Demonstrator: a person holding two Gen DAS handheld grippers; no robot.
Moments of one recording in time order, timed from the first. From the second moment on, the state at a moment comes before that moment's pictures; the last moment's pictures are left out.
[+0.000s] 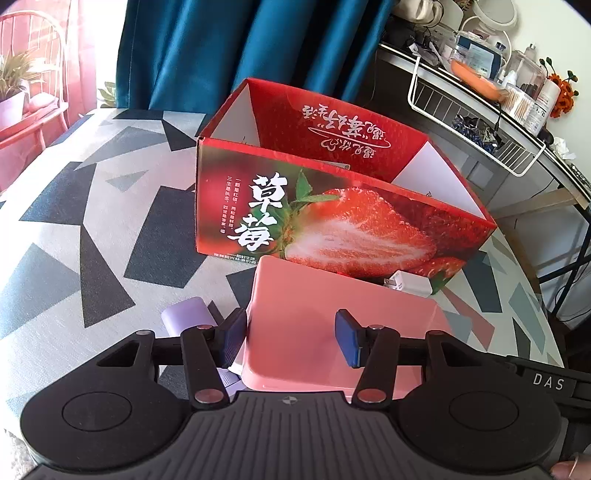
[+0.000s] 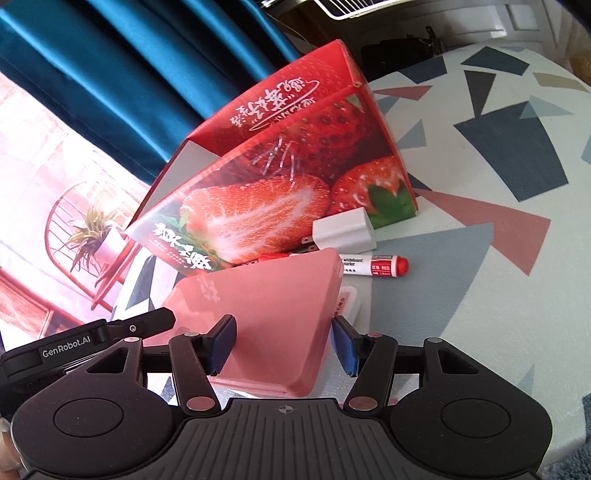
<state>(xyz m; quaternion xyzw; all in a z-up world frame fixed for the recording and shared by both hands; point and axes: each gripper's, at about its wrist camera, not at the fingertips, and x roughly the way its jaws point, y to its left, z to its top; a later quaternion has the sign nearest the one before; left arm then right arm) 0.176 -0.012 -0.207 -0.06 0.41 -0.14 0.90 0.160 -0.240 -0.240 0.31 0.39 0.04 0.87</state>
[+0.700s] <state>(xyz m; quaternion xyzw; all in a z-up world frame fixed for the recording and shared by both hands) 0.168 -0.017 -0.184 -0.03 0.37 -0.15 0.92 0.160 -0.233 -0.213 0.28 0.36 0.05 0.89</state>
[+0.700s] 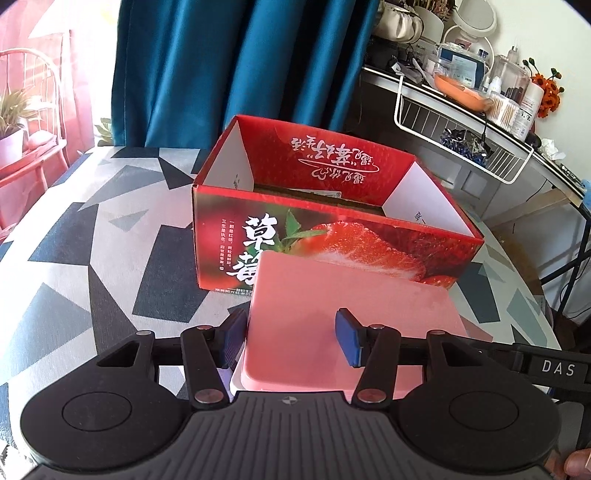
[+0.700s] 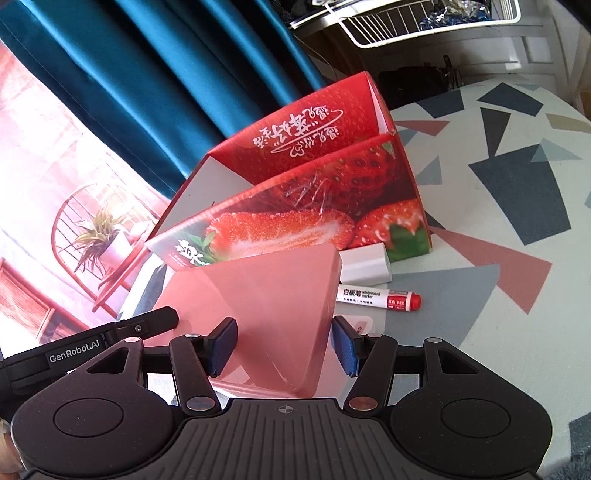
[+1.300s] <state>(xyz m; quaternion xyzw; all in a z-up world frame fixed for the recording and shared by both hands) 0.194 -0.015 -0.146 -0.06 0.33 -0.15 0.93 0.195 -0.232 -0.160 0.24 0.34 0.06 0.91</state>
